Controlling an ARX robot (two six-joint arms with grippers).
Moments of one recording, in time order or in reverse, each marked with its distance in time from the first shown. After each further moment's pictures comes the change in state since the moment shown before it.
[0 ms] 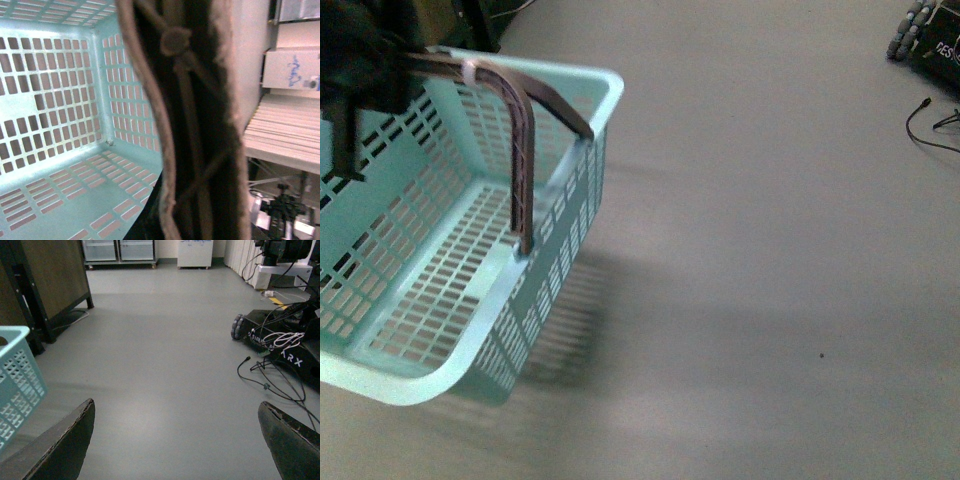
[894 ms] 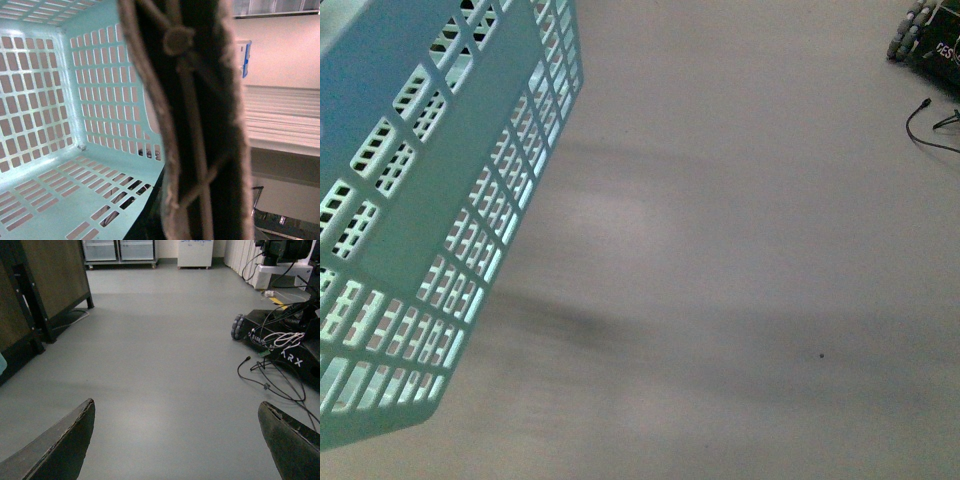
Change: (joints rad) left arm 0.018 -0.571 -0.079 -0.285 0.075 0.003; right arm 0.000 0.000 0.000 0.000 0.000 0.000
